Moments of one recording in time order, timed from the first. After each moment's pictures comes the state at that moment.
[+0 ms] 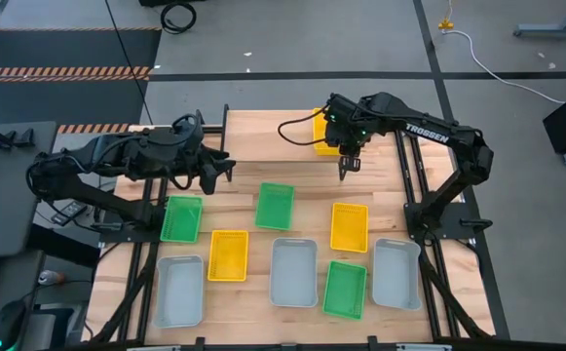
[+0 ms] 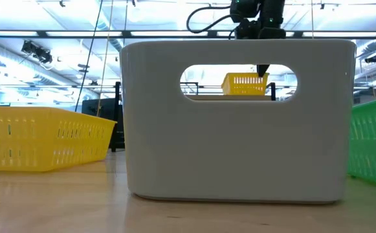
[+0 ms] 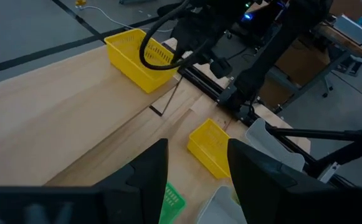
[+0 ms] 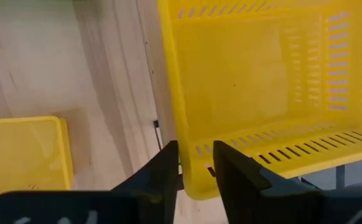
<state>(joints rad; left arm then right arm) -0.05 1.13 1.50 -0.84 -0.38 -0.65 -0.47 1.58 1.59 -1.31 0.11 -0.30</state>
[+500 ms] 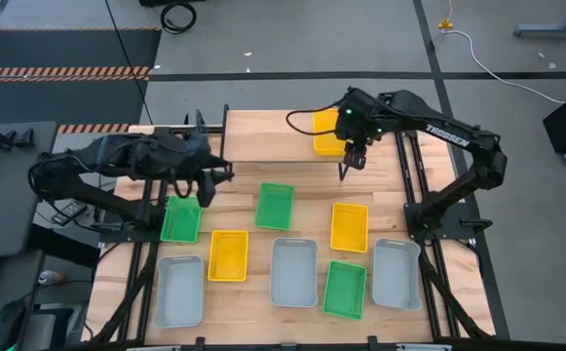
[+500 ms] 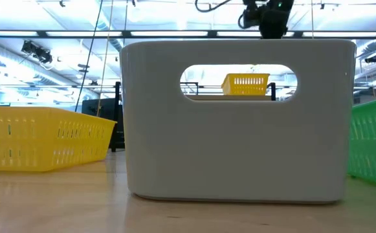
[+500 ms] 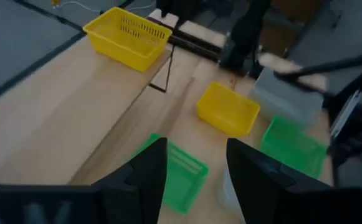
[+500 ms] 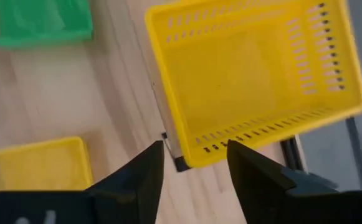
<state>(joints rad) -0.05 1.16 1.50 -0.93 -0.29 -0.37 -0.46 1.45 1.59 -1.30 0.07 -0.15</state>
